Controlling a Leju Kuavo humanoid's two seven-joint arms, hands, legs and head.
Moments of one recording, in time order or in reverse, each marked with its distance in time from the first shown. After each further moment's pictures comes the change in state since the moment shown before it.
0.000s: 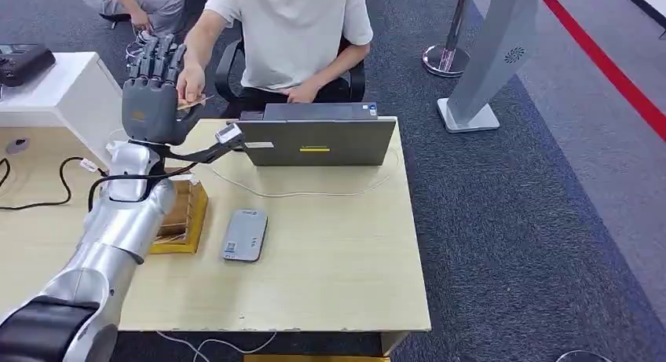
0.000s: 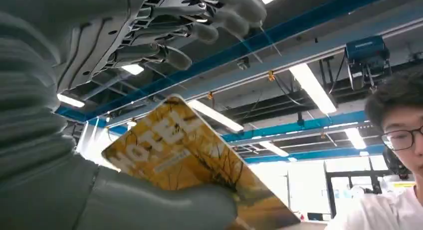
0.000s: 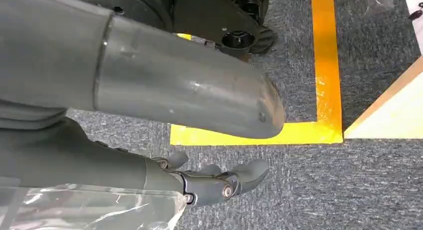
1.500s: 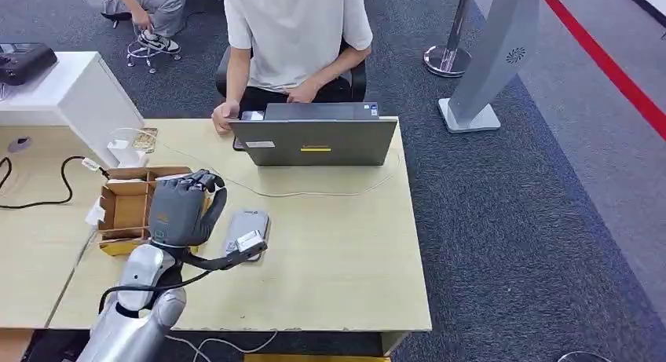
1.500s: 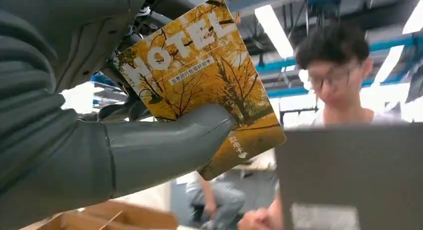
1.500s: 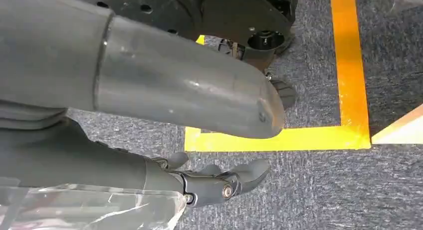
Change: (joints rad) left arm 0.578 0.060 -0.108 -0.661 0.100 -0.281 0.075; right arm 0.057 0.021 -0.028 0.003 0.011 -0.012 -0.018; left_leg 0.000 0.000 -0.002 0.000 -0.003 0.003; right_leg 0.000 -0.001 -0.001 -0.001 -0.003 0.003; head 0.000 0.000
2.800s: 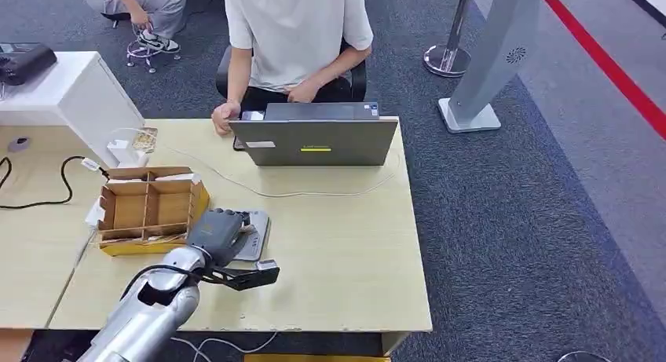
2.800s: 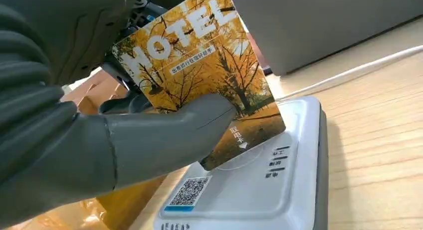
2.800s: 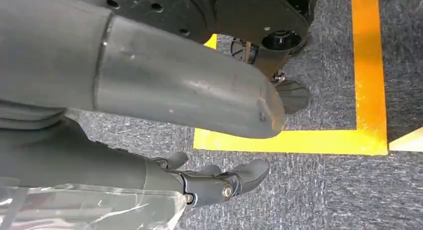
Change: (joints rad) left arm -0.125 0.045 -0.198 0.324 0.057 -0.388 0.059; right arm 0.000 0.005 -0.007 0.002 0.057 0.000 0.035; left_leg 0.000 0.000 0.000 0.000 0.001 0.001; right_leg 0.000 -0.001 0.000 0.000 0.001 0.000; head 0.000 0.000
